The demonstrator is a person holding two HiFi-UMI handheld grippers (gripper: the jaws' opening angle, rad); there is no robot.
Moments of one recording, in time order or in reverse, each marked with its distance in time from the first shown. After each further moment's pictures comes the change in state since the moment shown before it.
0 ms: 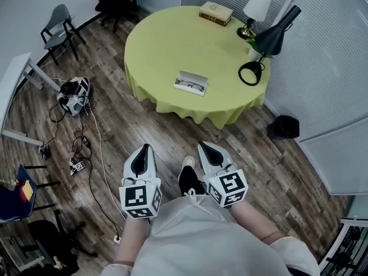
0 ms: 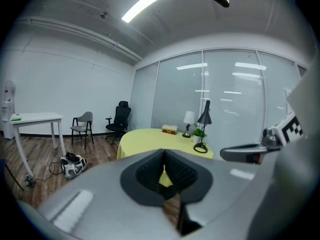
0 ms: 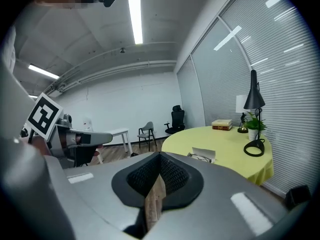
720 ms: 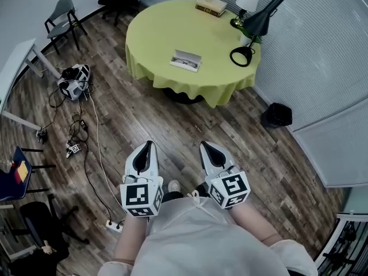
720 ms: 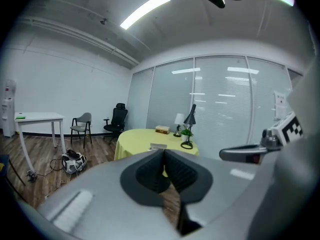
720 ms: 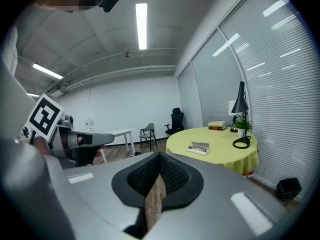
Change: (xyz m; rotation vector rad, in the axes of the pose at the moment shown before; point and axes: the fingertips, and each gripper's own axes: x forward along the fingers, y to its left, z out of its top) left arm -0.155 -0.065 -0.036 0.000 -0.035 -0.042; right arm -0.157 0.071 -0.040 -0.012 -0.025 -0.018
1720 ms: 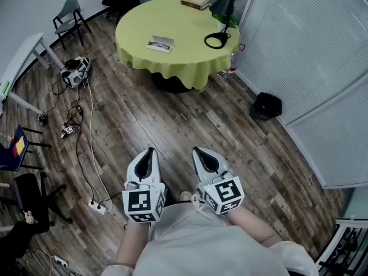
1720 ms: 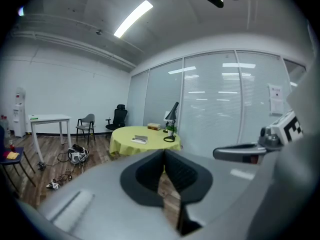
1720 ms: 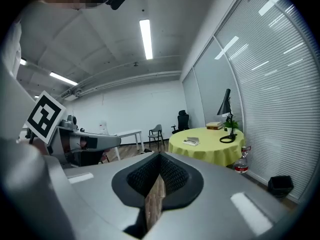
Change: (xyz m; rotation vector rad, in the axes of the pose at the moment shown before) left arm -0.135 -0.279 -0.074 0.023 0.003 0.067; right arm -0.274 -0.074 -0.072 -0.015 -0.030 0.112
